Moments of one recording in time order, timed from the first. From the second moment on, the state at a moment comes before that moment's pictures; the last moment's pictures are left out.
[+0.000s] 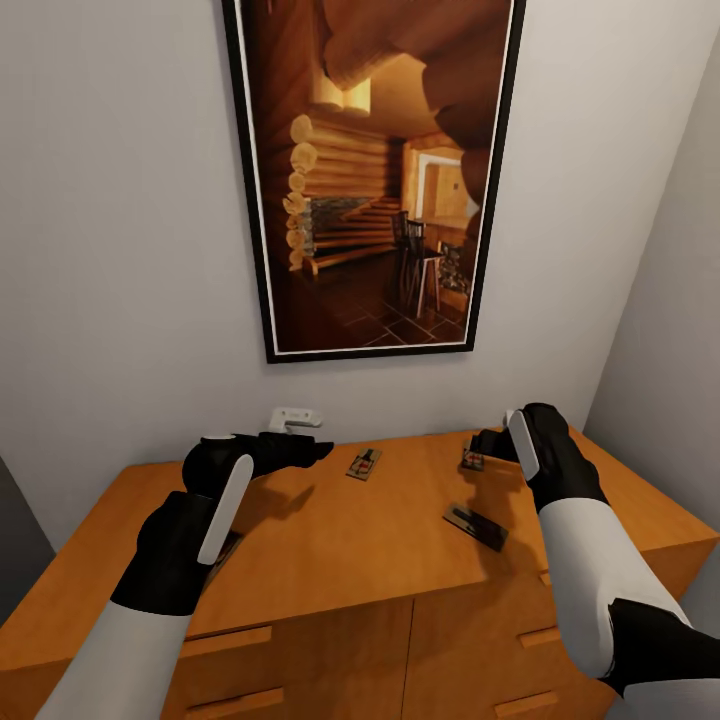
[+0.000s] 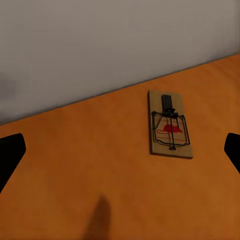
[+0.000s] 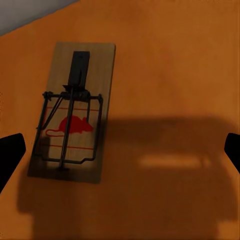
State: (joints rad) left arm -0.68 -0.05 -0.19 -1.48 0.20 1.03 -0.07; right arm -0.98 0.01 -0.24 -0.87 -0.07 1.04 -0.21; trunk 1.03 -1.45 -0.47
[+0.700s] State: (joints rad) left arm -0.68 -0.05 -0.19 -1.48 0.20 1.03 -0.06; right arm -0.98 0.02 -0.24 -0.87 -0.07 1.04 -0.21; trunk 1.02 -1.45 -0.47
